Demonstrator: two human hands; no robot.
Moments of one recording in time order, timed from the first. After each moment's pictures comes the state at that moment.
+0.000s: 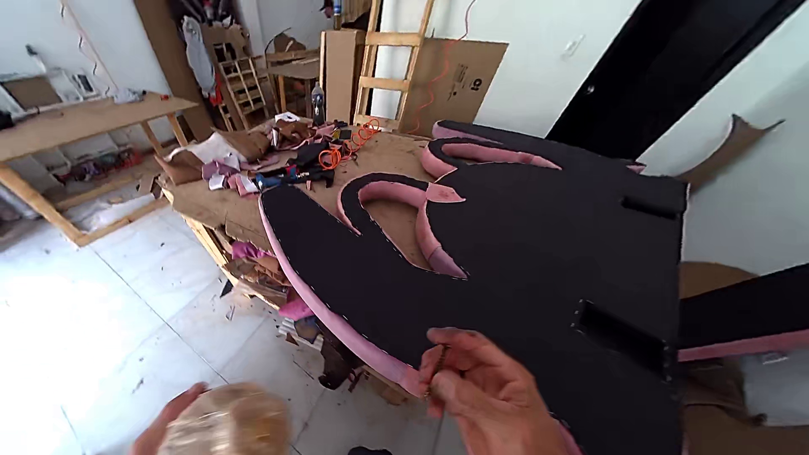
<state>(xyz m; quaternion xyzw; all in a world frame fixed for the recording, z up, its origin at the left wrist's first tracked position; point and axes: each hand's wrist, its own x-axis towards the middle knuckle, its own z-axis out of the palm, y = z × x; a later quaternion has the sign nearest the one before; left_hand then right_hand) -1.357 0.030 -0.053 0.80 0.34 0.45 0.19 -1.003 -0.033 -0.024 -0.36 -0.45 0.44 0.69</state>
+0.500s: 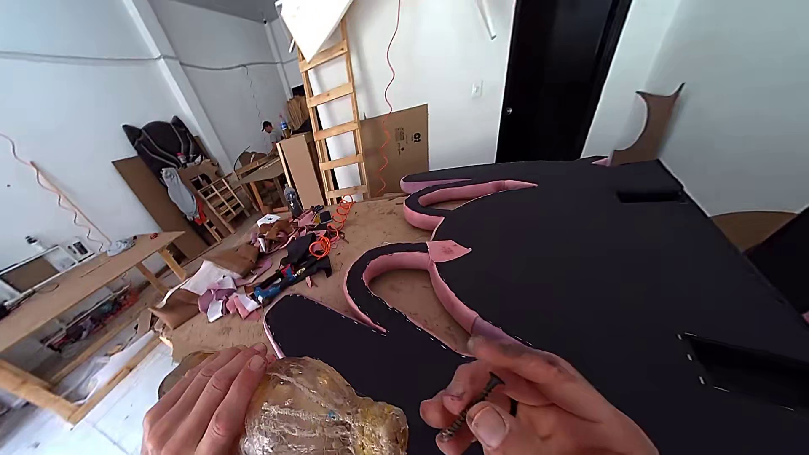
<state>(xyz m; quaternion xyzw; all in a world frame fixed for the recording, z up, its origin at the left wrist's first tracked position) -1.271 0.328 0.074 0.88 0.01 0.42 -0.23 -1.033 0.108 0.060 -0.27 -0.45 0.20 0.83</state>
